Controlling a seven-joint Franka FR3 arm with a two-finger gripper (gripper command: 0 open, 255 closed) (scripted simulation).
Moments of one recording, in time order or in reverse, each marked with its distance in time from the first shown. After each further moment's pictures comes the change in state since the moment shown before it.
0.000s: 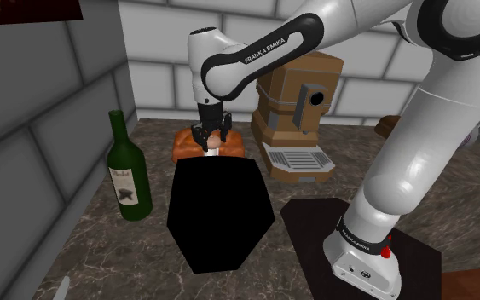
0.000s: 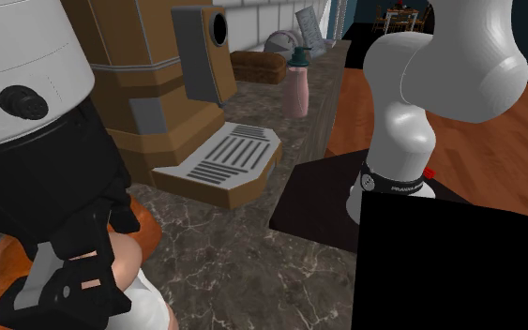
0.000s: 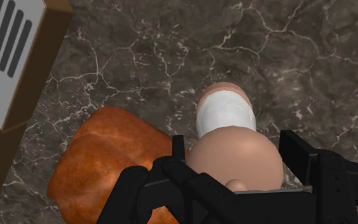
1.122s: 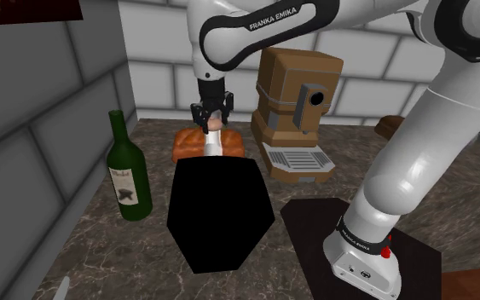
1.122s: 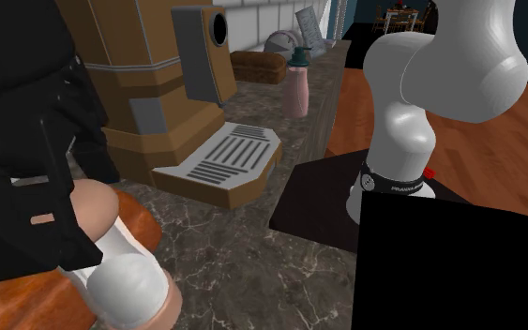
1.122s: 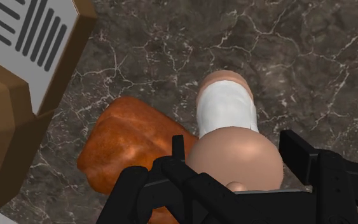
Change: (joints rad) arm 0.001 -0.066 -0.004 0.106 0.032 -0.165 -0.039
